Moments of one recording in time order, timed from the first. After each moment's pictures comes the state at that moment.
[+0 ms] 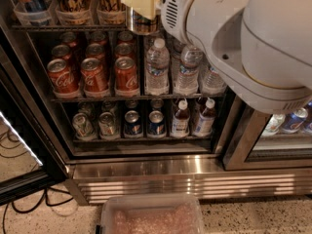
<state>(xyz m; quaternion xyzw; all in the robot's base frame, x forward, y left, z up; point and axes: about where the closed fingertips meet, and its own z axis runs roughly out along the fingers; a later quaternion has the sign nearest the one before) 0.551 -0.008 1.111 -0.16 0.69 0.18 0.69</state>
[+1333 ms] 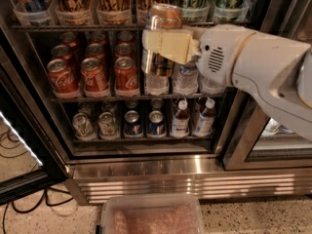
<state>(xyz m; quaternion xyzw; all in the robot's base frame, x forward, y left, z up) 0.513 -0.037 1.042 -0.19 0.71 0.30 0.60</state>
